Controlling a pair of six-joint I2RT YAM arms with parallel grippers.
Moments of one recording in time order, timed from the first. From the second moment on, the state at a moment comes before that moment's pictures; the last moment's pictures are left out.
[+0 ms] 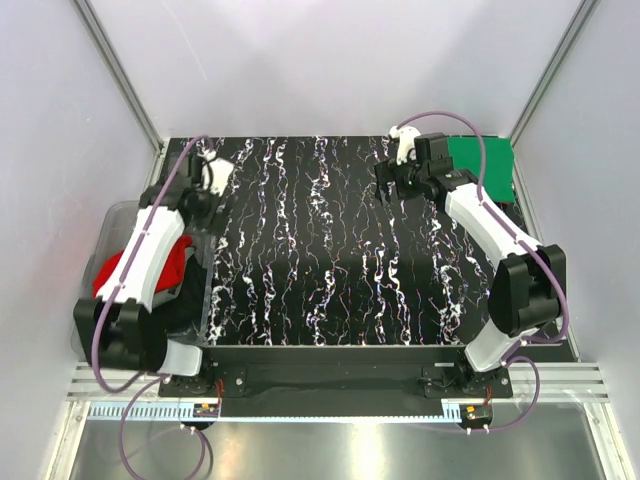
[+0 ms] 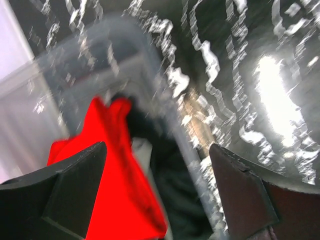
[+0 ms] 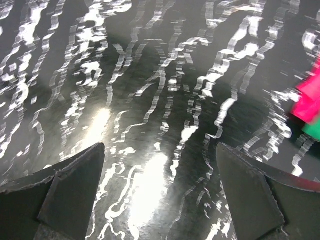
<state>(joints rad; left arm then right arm) -0.09 1.42 1.29 -0.83 -0.05 0.36 0.29 1.66 1.40 -0.42 -0.14 -0.05</state>
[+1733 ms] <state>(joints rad) 0.10 1.34 2.15 -0.99 0.62 0.28 0.31 1.68 1.51 -0.49 -0.43 -0.10</state>
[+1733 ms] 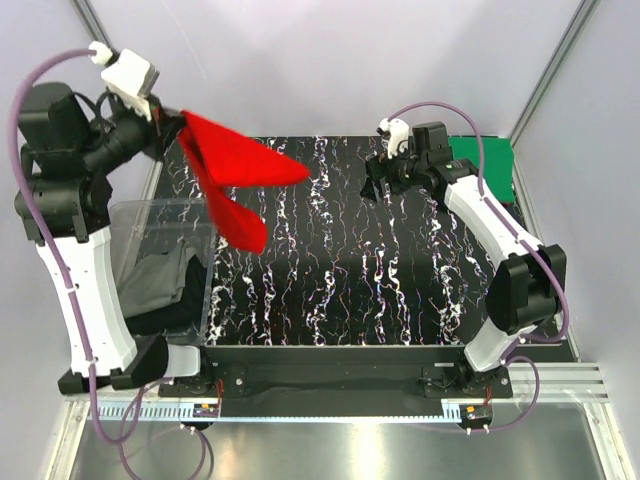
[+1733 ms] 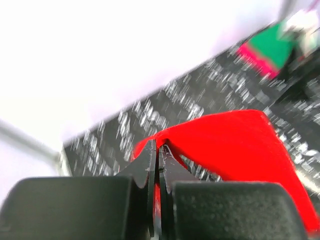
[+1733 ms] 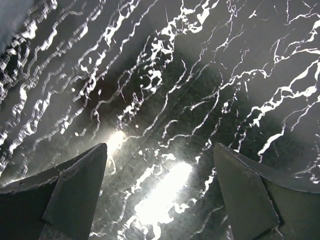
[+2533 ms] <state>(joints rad) -0.54 1.77 1.94 -0.93 0.76 0.16 0.31 1.30 1.24 -0.52 -0.28 -0.35</state>
